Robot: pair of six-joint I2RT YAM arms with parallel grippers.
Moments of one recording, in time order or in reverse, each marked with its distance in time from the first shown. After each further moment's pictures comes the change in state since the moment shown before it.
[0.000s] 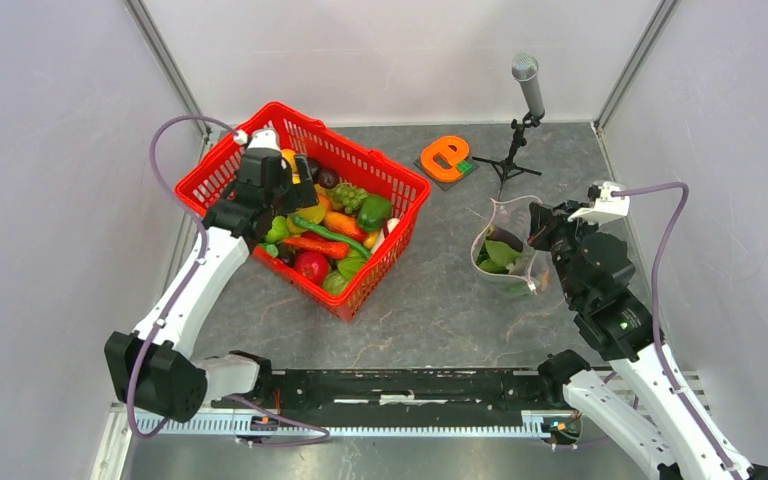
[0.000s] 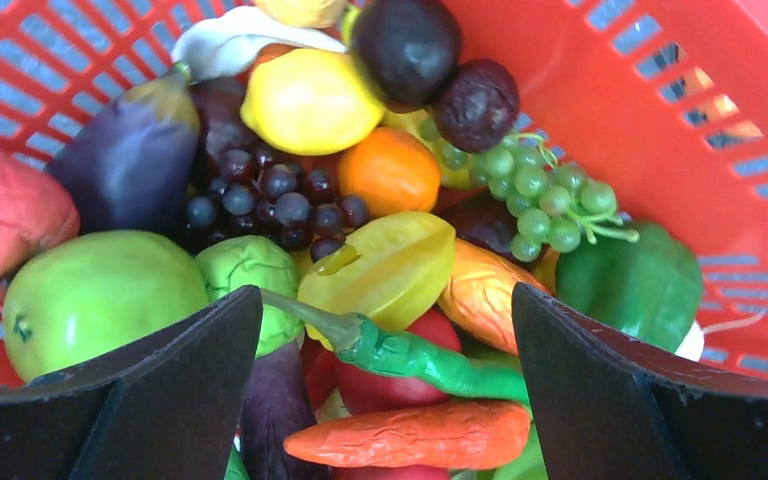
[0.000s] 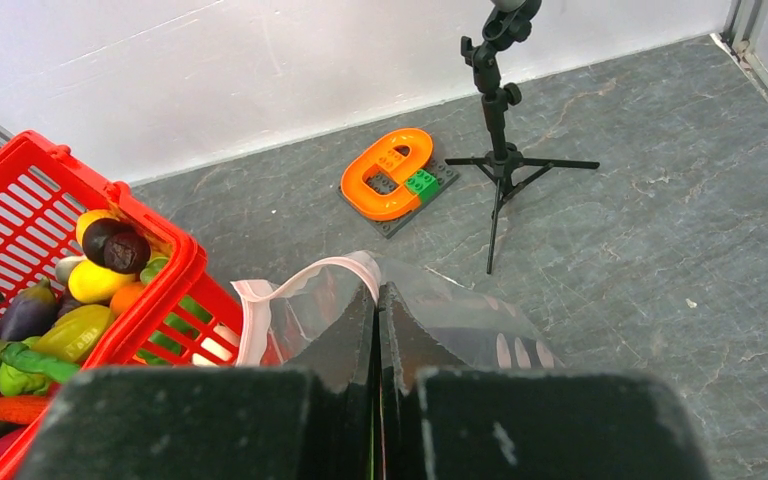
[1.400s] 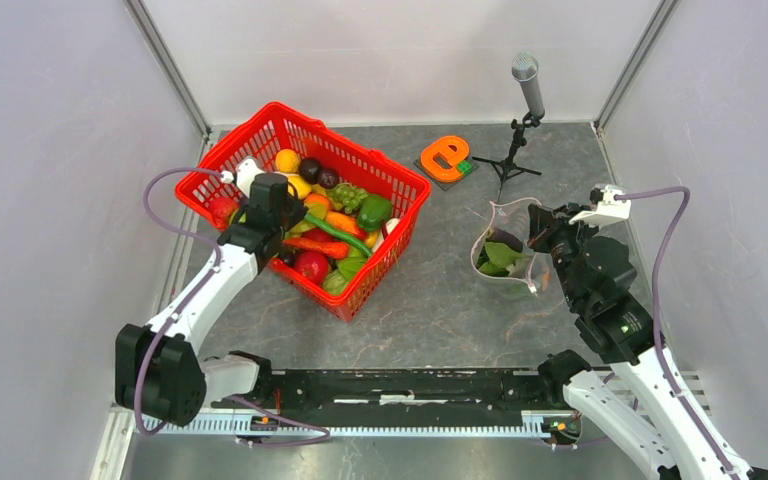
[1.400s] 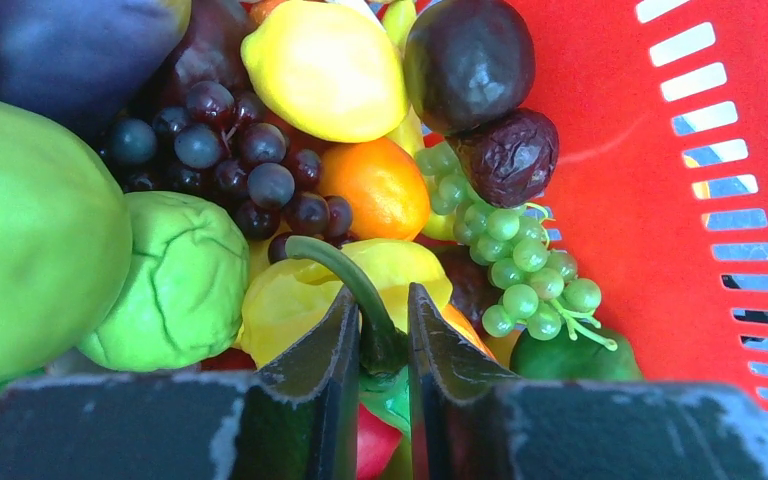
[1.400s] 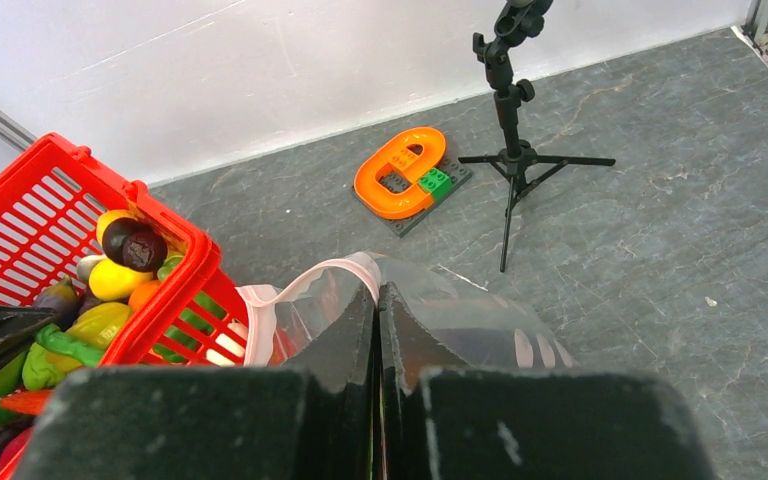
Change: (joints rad) left arm 0.010 -0.019 -0.286 0.309 -0.118 -0.484; right arm 0.000 -0.022 -0.016 0.008 -0.018 0.020
